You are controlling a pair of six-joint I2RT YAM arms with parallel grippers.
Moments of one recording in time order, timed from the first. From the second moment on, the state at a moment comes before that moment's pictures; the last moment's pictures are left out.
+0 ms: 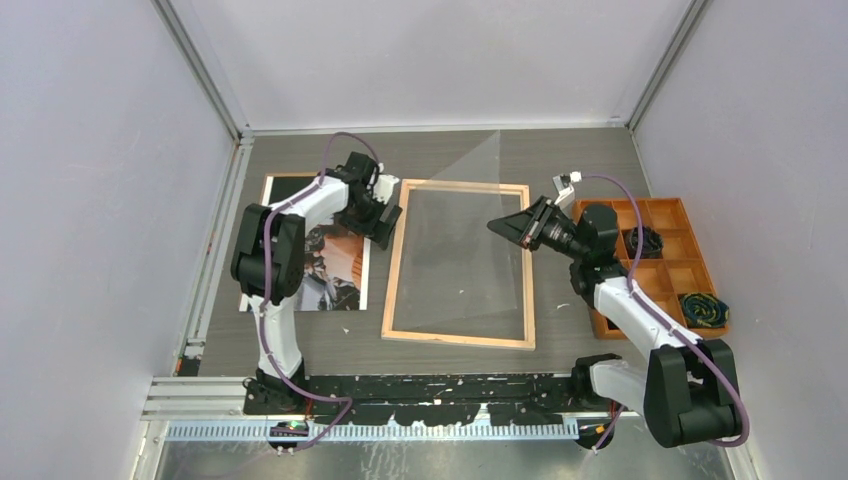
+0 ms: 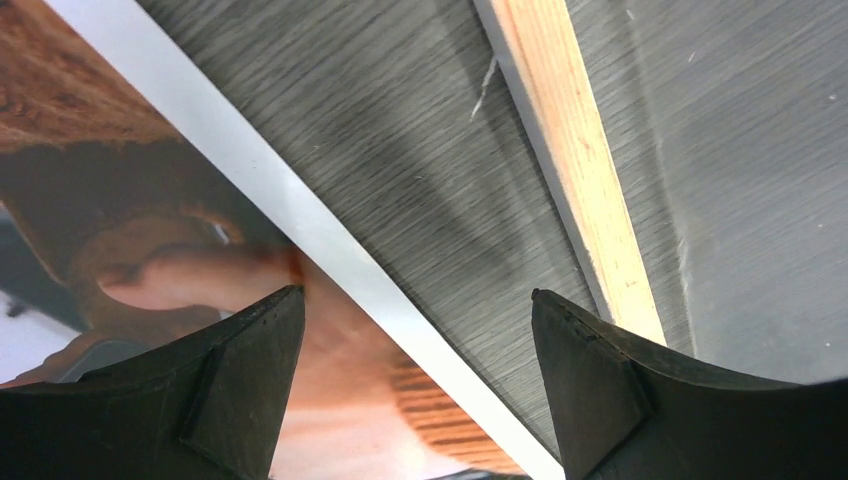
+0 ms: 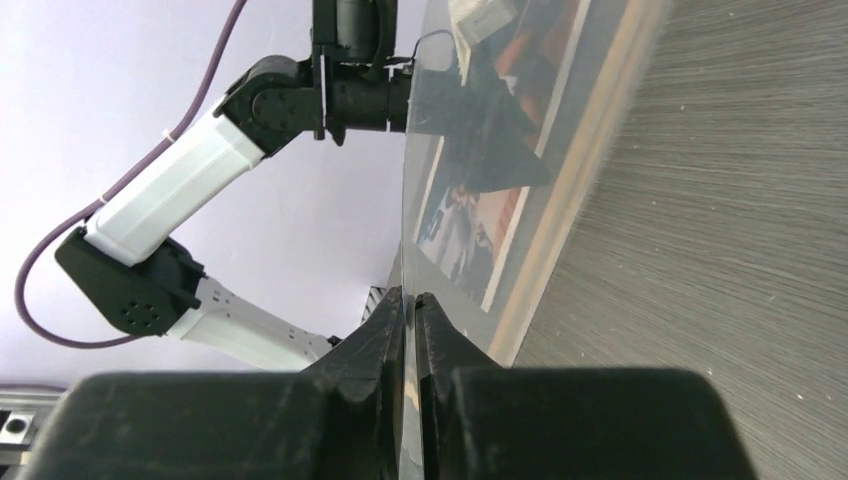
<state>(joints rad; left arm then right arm) -0.33 1.99 1.45 -0.69 0.17 0.21 0.14 1.12 0.52 0.50 -0.77 1.05</state>
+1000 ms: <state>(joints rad) -0.25 1.99 1.46 -0.74 0.24 0.18 0.16 1.24 0.56 0.82 -0.83 1.26</state>
